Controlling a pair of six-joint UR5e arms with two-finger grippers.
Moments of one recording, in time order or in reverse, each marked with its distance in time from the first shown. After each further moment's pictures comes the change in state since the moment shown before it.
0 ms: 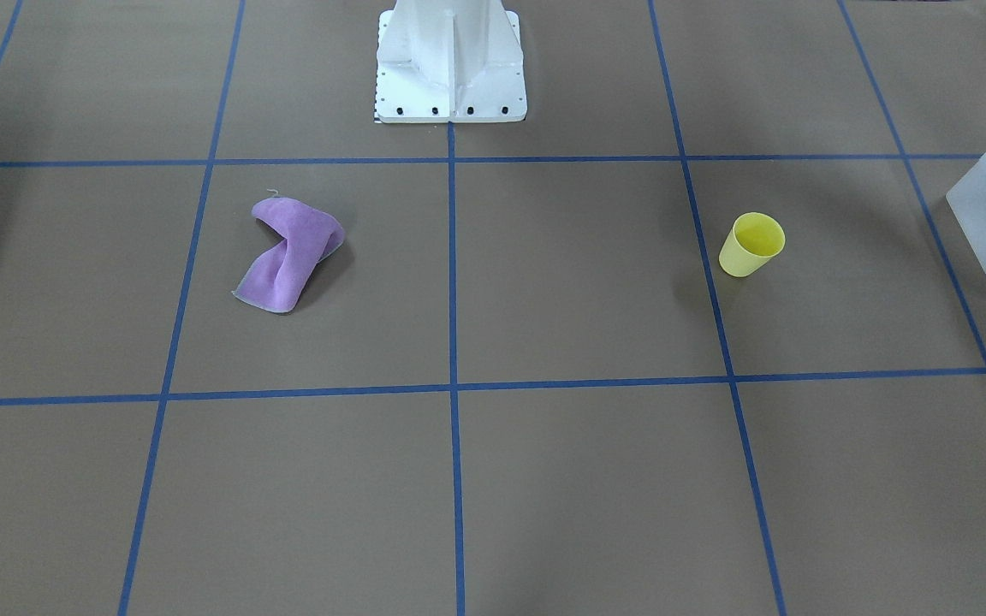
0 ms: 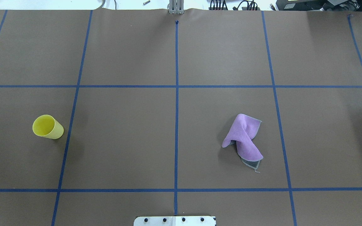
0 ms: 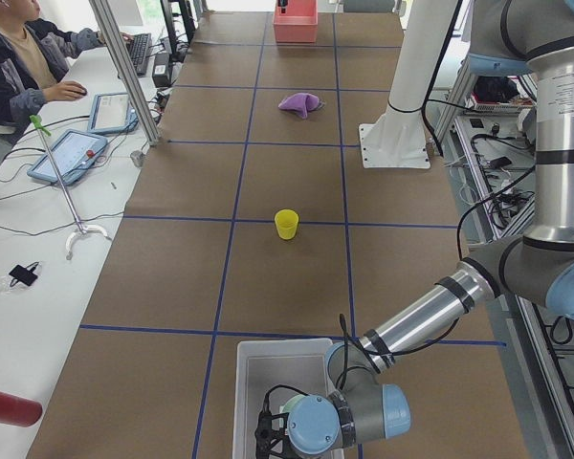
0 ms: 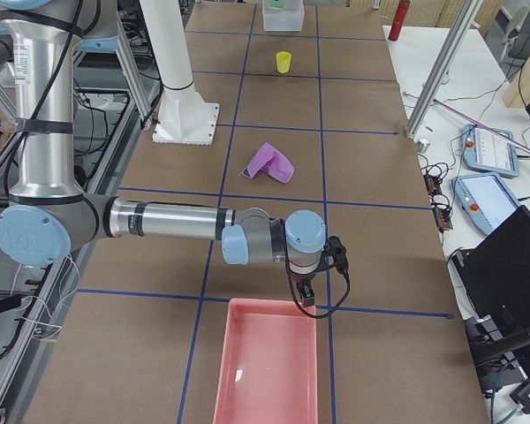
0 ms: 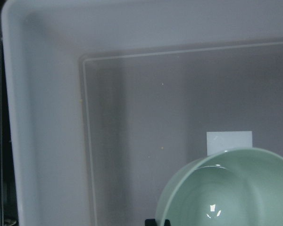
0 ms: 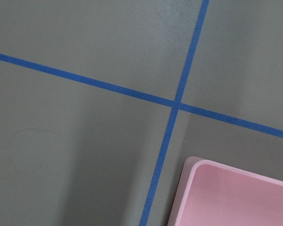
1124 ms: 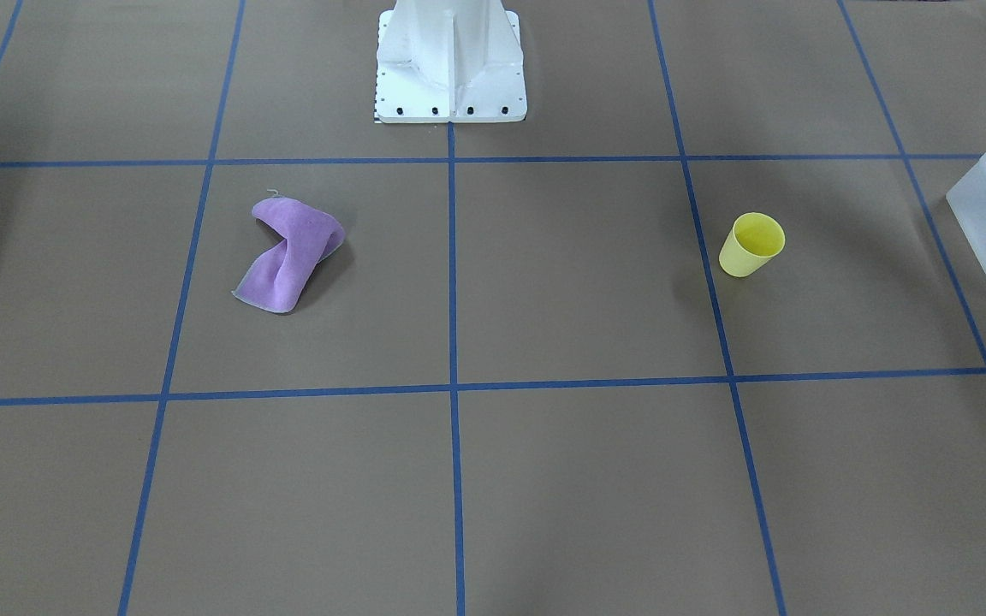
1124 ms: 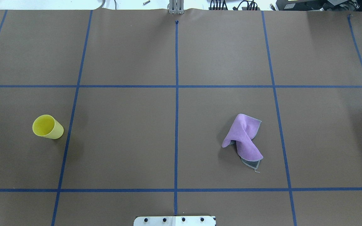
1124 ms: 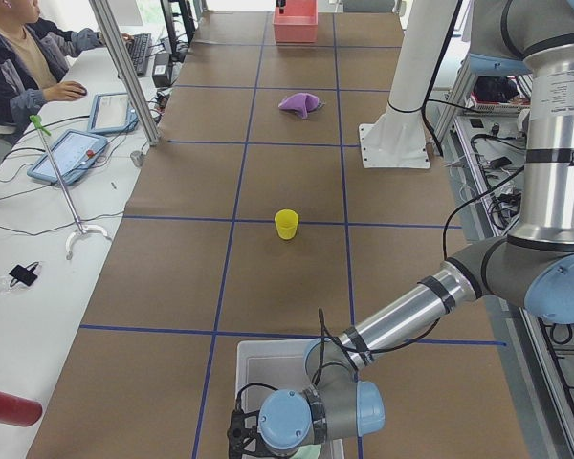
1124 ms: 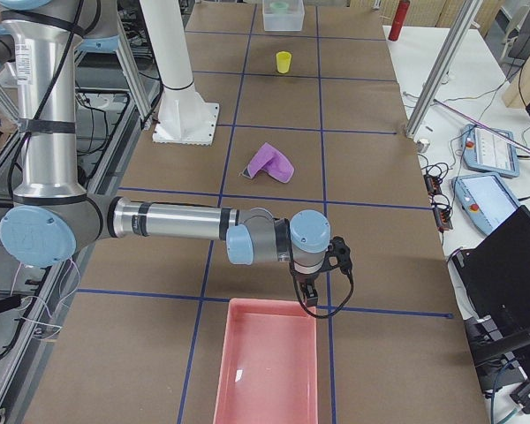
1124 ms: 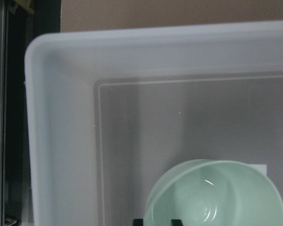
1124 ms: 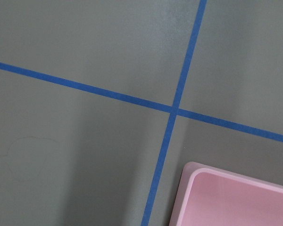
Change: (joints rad) left arm -0.019 -0.054 -0.075 0.067 -0.012 -0.099; right arm -0.002 0.020 -0.015 0.001 -0.001 0.022
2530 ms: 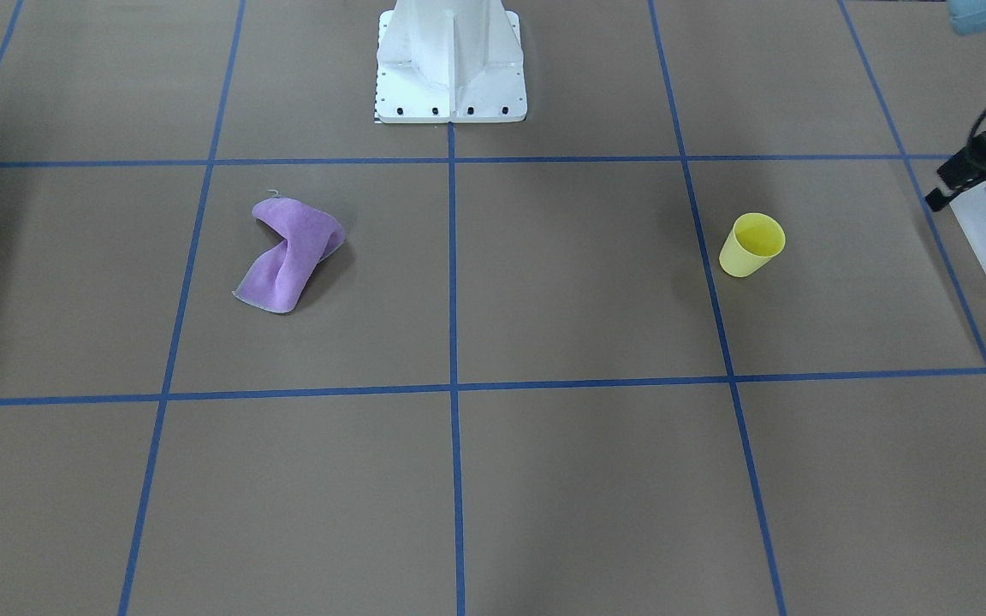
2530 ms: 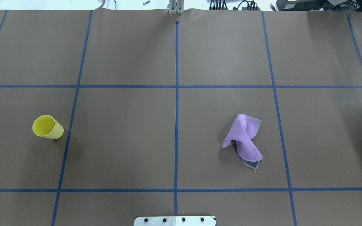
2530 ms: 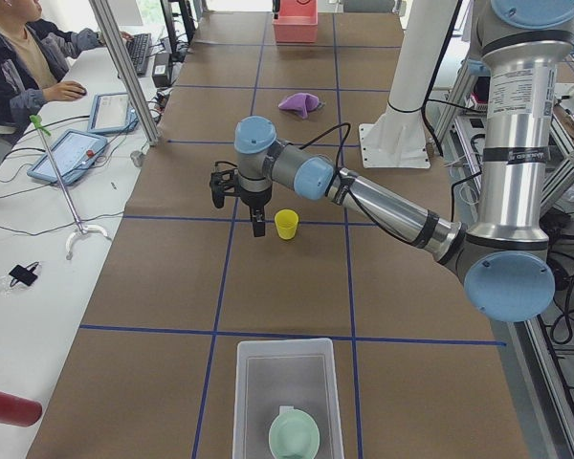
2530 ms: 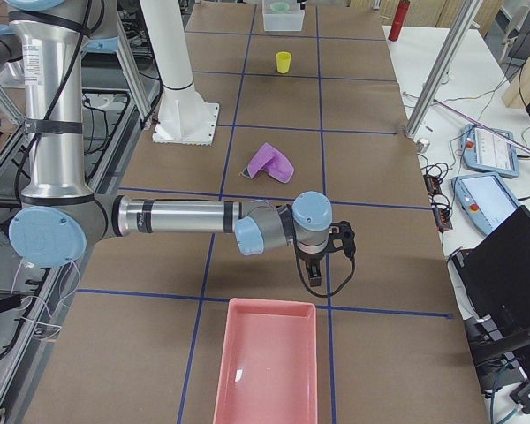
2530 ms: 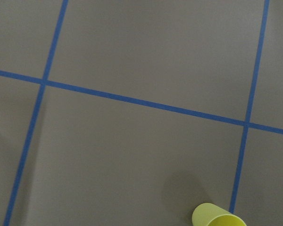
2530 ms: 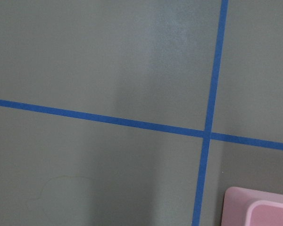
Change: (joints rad) left arm 0.556 -0.036 -0.917 0.360 -0.012 -0.930; right arm -0.087 0.009 0.028 0.139 -0.004 0.294
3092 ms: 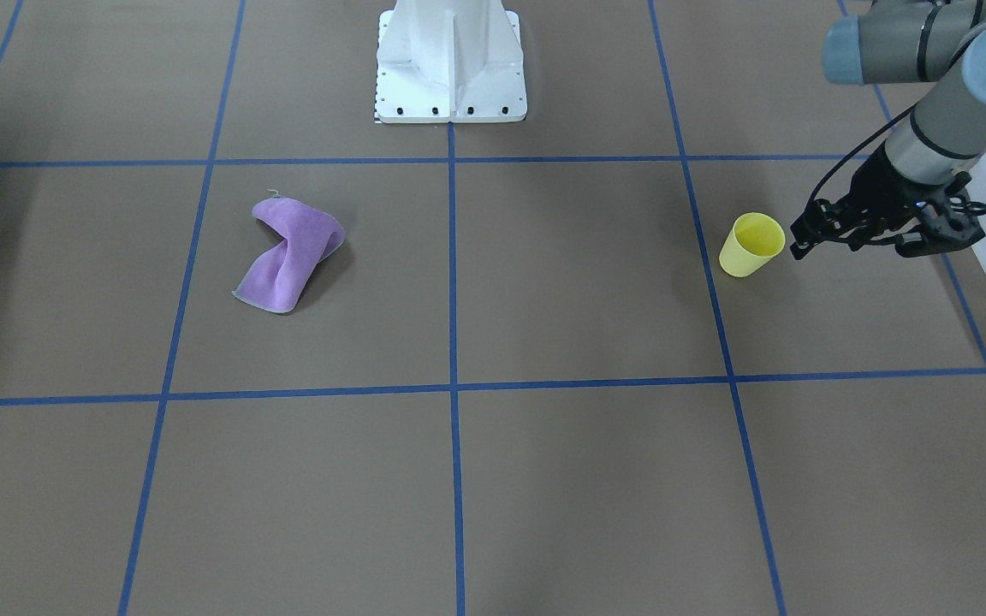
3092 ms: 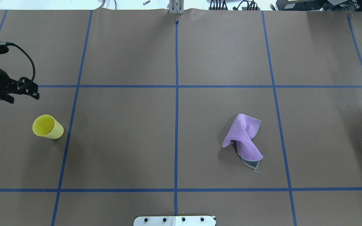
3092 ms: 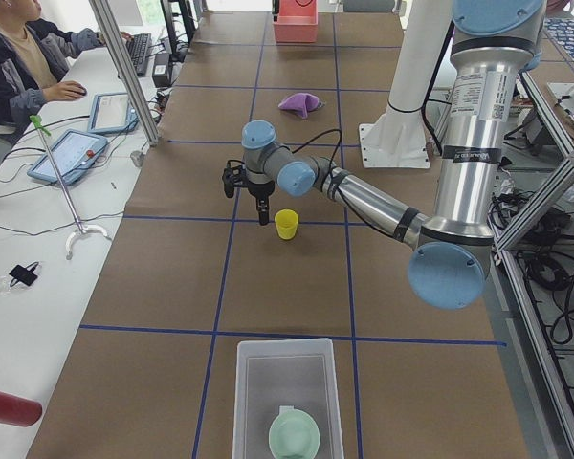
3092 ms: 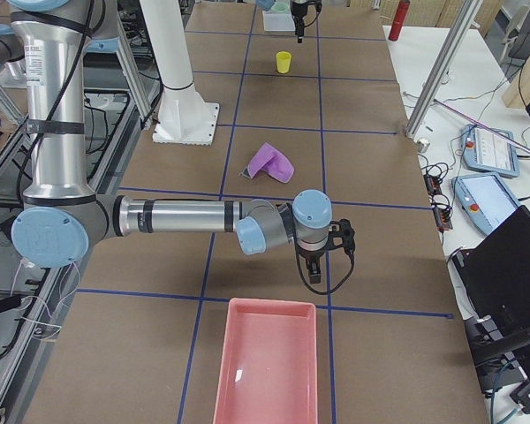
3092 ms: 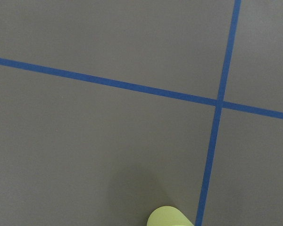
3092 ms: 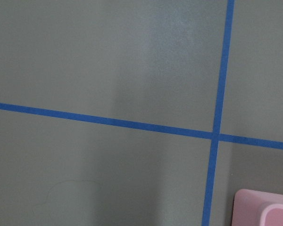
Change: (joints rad) left arm 0.242 -0.073 0.140 -0.177 0.120 -0.153; right arm -0.013 0.001 -0.001 0.015 -0.001 0.030
